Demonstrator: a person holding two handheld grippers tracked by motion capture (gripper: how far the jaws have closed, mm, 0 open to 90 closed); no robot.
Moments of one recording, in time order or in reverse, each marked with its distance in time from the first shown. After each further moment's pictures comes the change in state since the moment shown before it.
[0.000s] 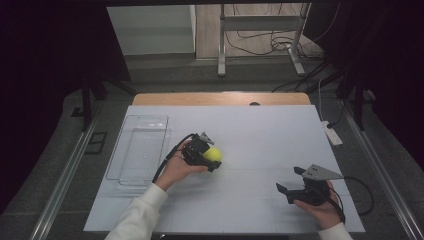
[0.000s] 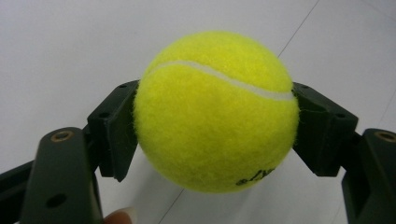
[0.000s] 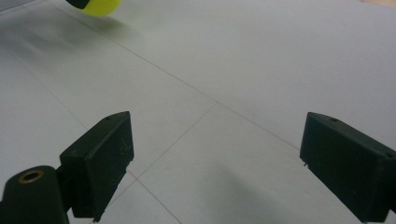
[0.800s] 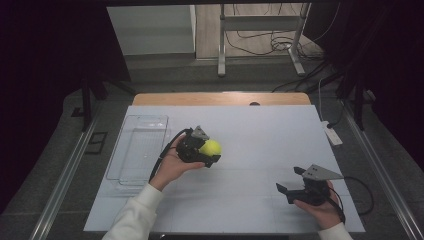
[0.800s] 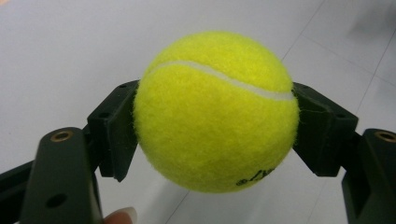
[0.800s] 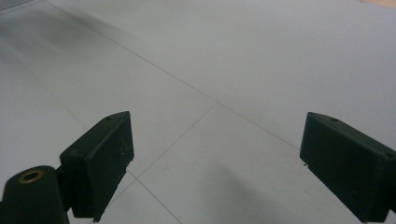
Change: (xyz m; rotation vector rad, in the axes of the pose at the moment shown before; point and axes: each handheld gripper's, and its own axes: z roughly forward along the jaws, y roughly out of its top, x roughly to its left) left arm -0.004 0.005 -0.038 -0.133 0.018 0.018; right arm 0.000 0.000 0.000 0.000 0.000 -0.001
